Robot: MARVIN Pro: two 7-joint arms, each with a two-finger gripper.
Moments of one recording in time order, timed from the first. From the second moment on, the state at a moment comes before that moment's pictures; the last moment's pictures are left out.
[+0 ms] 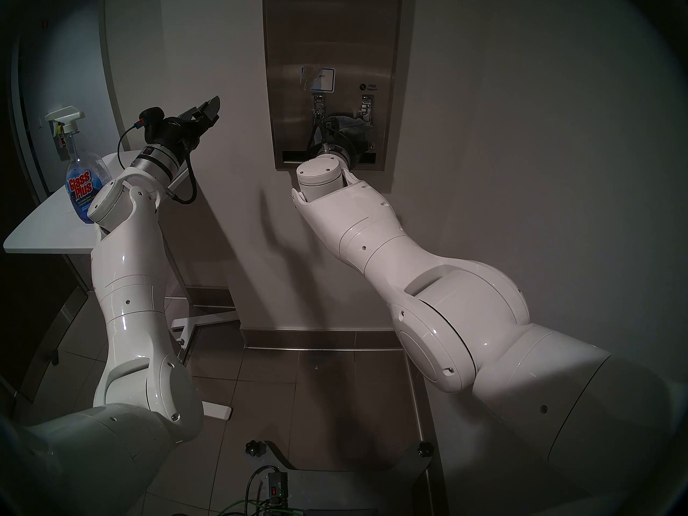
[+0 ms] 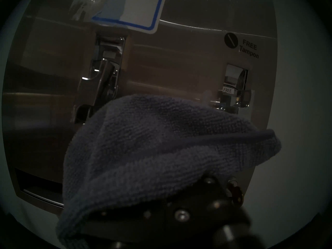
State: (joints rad) left arm 0.94 -1.40 -1.99 -1.40 -0.43 0.31 -0.60; right arm -0.48 -1.89 1.10 -0.60 0.08 0.13 -0.64
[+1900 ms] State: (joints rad) left arm 0.95 -1.42 -1.95 -1.41 -0.43 0.31 -0.60; right arm -0.33 -1.84 1.29 -0.82 0.05 0.13 -0.53
